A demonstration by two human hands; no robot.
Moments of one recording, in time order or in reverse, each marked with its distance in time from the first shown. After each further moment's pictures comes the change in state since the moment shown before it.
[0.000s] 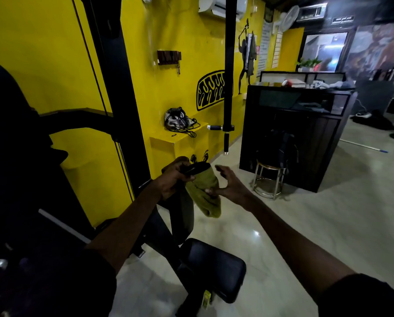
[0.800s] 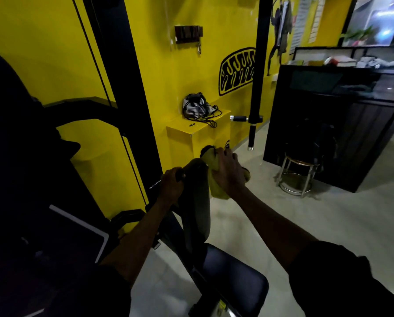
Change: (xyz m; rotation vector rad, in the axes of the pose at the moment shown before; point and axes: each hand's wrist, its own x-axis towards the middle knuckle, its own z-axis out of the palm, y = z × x) left_hand 0.100 -0.075 -0.081 0.790 0.610 0.127; right_hand 0.176 0.035 0.046 -0.740 0.296 -0.194
